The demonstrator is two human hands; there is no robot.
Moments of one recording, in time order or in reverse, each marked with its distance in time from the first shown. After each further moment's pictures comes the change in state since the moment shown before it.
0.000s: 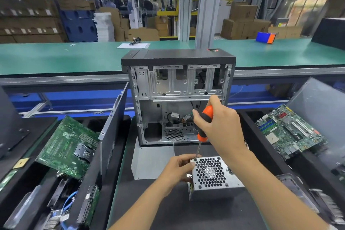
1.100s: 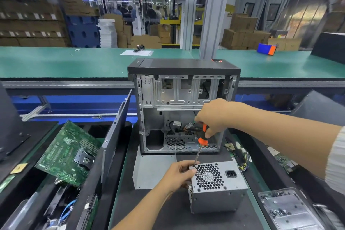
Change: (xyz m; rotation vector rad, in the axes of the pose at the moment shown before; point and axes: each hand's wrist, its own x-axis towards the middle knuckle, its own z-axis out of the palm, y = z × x) left_hand 0.011 0.006 -0.012 0.092 -0.010 0.003; right_hand 0.095 -0.017 0.001 -0.956 -1.147 -0.558
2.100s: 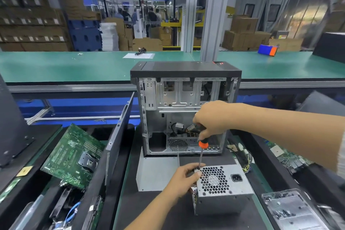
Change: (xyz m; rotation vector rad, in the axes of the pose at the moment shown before) left_hand -0.004 -0.002 0.009 0.088 0.039 0.064; right_hand -0.006 -0.005 -0.007 0.111 0.106 -0.047
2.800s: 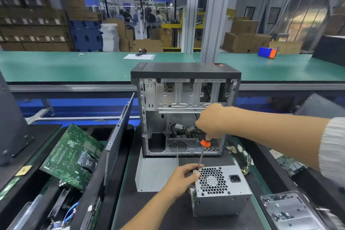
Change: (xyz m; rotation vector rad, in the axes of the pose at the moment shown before) left_hand -0.003 0.006 -0.002 -0.002 -0.008 -0.024; right_hand 0.005 -0.008 0.007 -0.276 -0.098 0.024
